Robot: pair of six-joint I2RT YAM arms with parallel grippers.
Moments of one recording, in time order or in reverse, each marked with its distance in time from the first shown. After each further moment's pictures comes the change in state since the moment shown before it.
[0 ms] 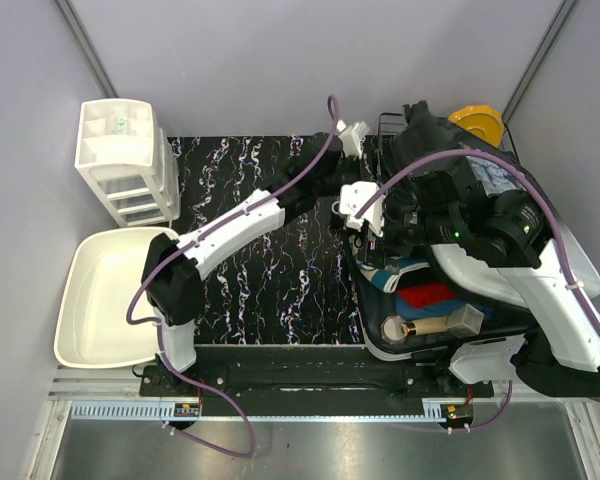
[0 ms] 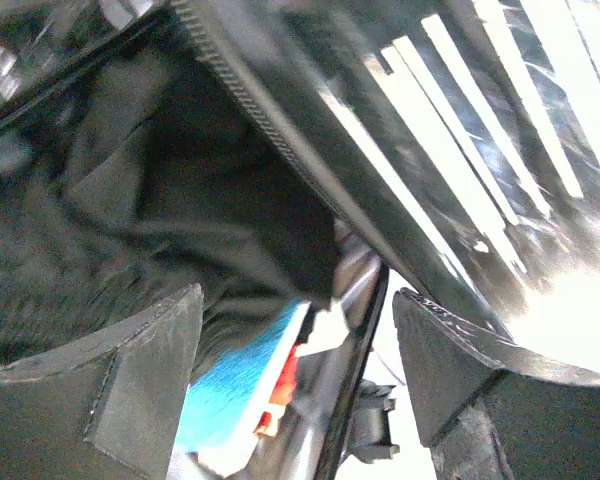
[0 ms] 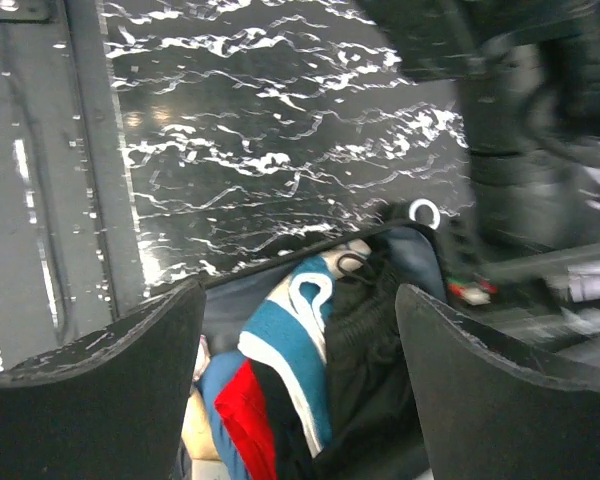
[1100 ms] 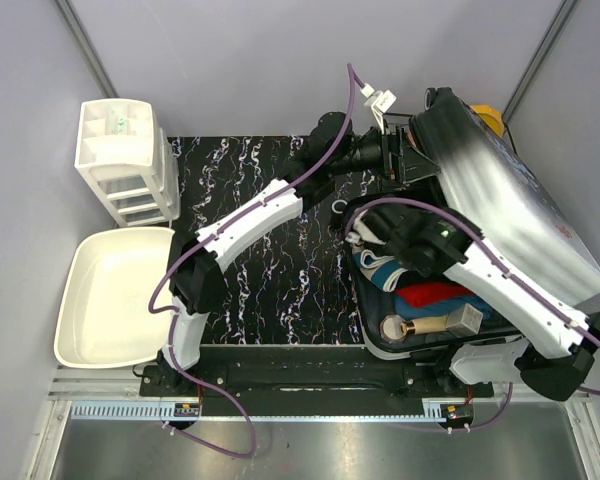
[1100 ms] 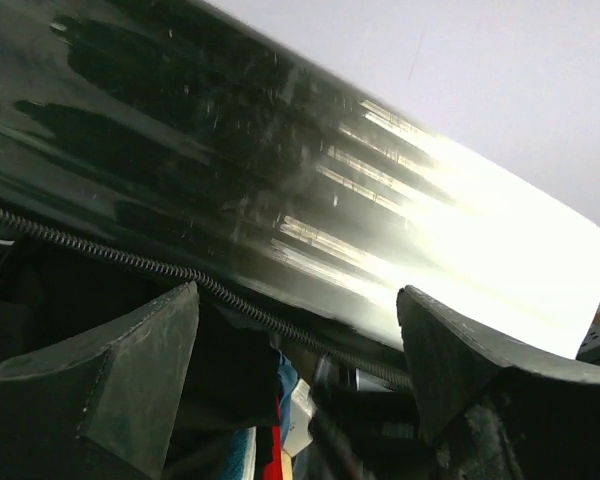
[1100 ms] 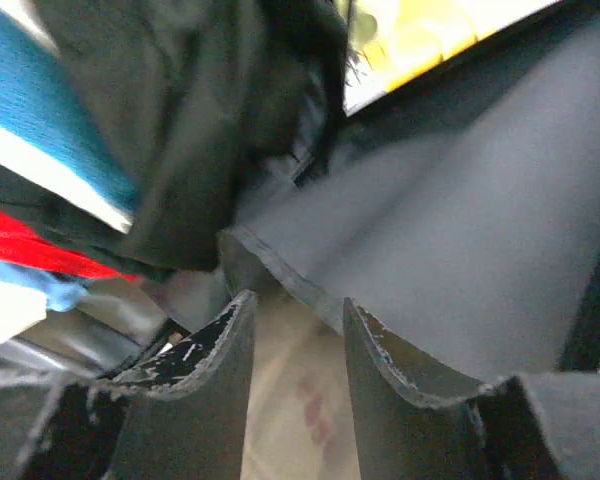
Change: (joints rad) left arm -0.030 0.165 0.319 0.327 0.160 0.100; right arm 0.061 -0.014 -0.494 -0.032 0.949 -0.066
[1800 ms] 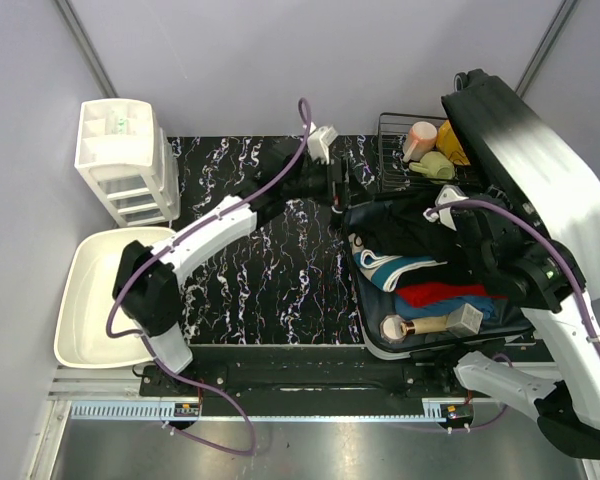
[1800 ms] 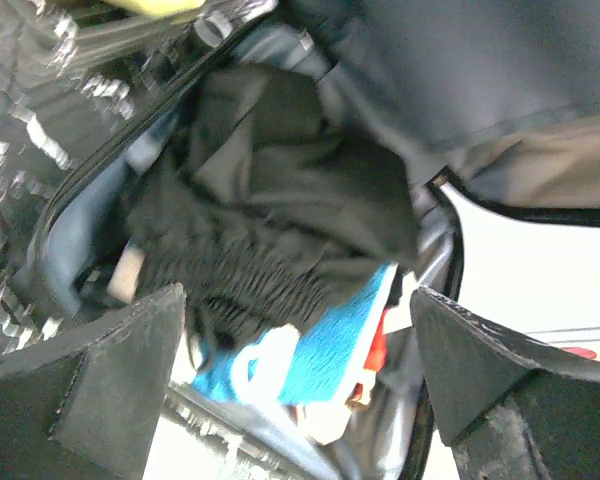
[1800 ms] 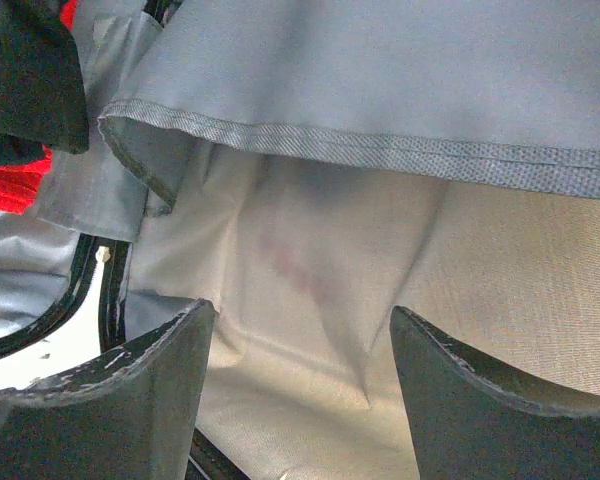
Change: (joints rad) left arm 0.131 -0.284 -0.470 -0.173 -0.072 0.085; right arm -0.328 -0.320 0.025 0.004 0.226 -0.103
